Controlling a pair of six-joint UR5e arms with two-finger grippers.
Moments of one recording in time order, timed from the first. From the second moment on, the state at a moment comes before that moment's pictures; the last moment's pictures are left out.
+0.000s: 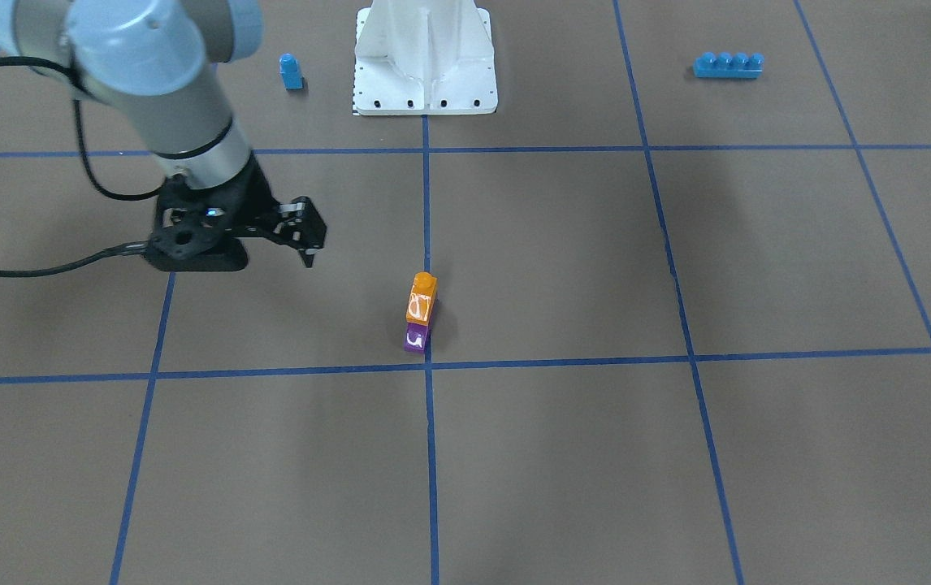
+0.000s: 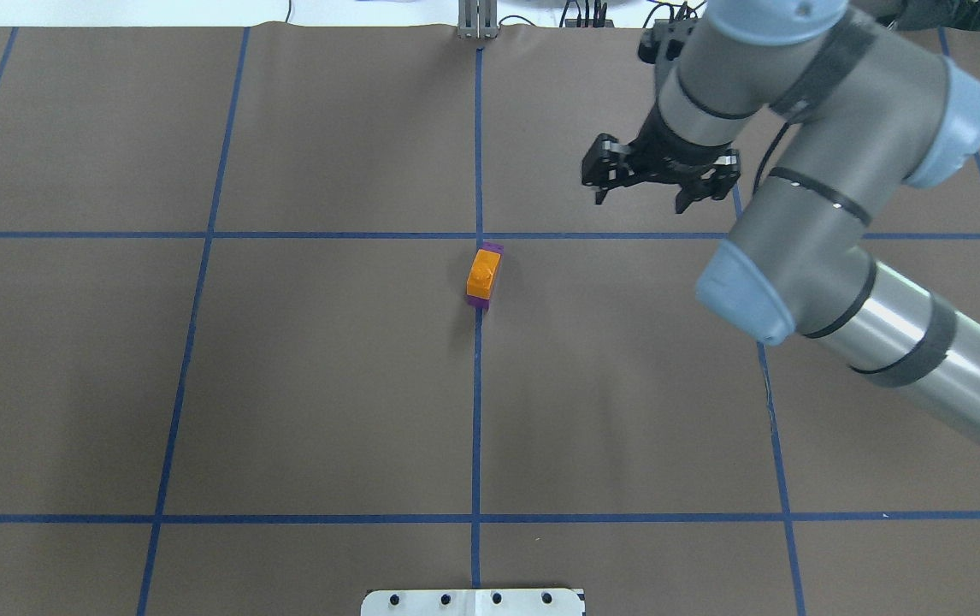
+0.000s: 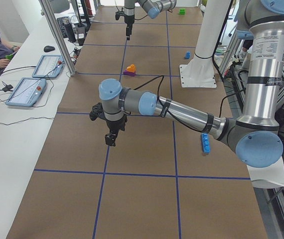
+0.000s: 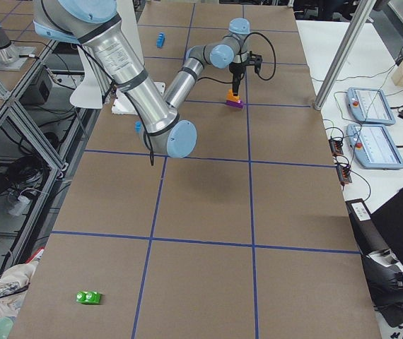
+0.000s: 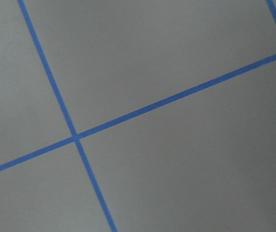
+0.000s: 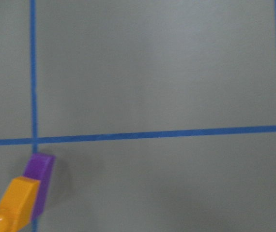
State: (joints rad) left arm -1.49 -1.61 -1.83 -1.41 -2.32 0.21; right arm 0.90 -1.00 1.82 -1.73 2.14 0.95
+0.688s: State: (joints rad) left arm -1.63 -1.50 -1.77 -1.45 -2.33 0.23; right arm 1.33 -1.37 1.78 -1.74 2.27 0.24
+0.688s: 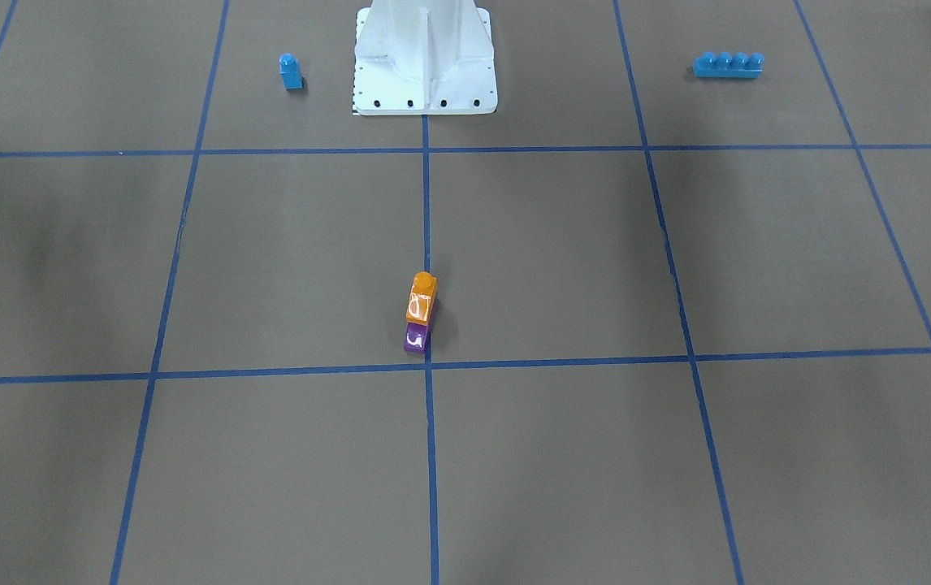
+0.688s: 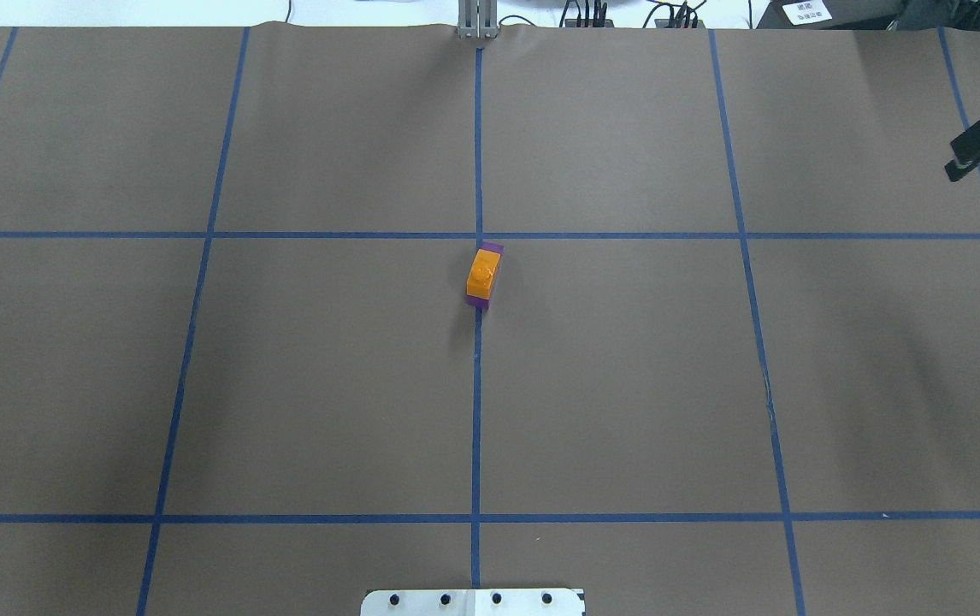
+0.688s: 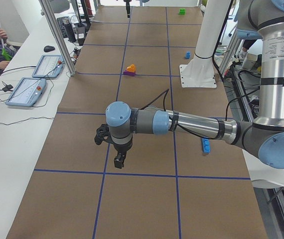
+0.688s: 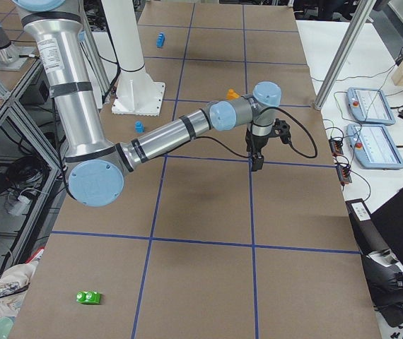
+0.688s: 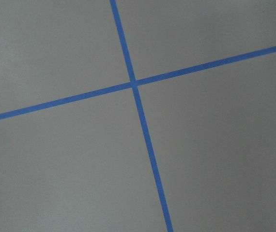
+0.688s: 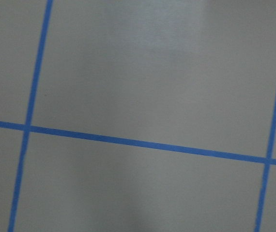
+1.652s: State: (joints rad) left arm -1.66 -1.50 -1.71 -1.45 -2.26 0.23; right arm 1.60 -1.55 1.68 -1.74 2.41 -0.09
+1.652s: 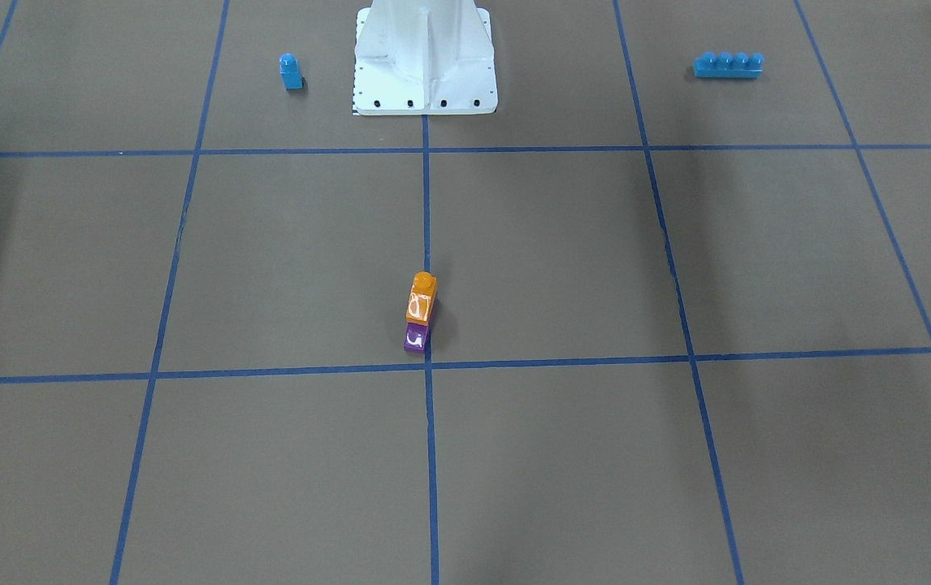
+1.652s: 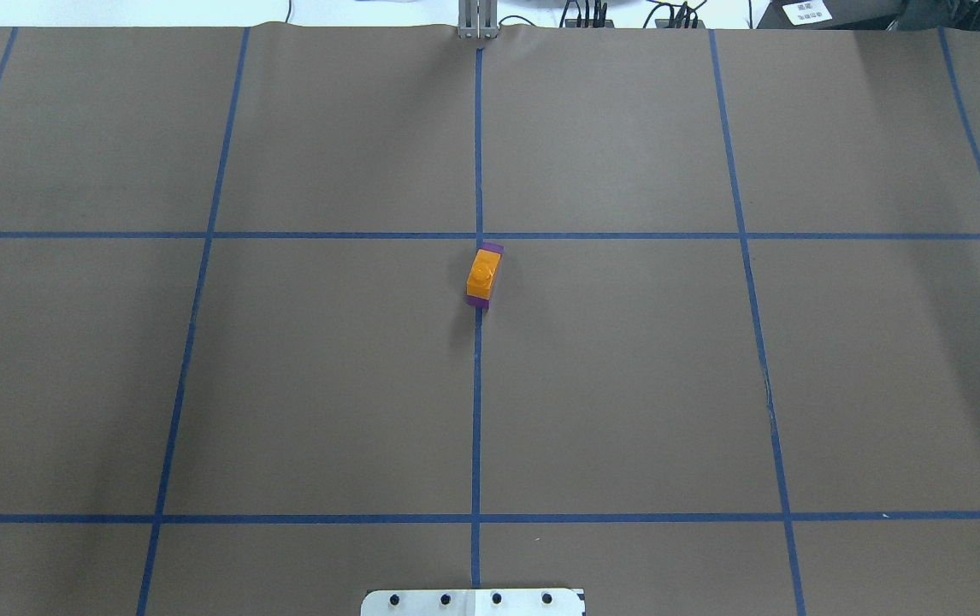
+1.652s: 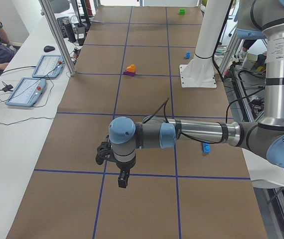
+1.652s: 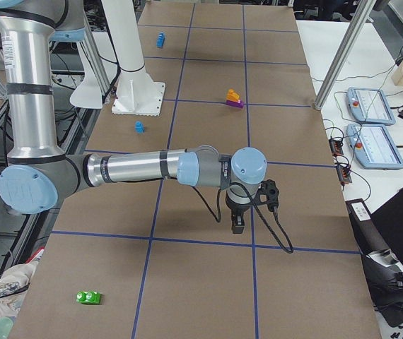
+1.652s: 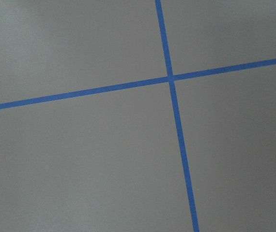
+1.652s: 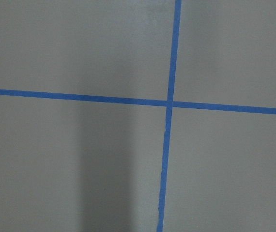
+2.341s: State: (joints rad) left arm -1.59 -1.51 -1.71 -1.46 -2.26 0.22; right arm 1.60 -1.58 1.68 -1.74 2.40 -0.08
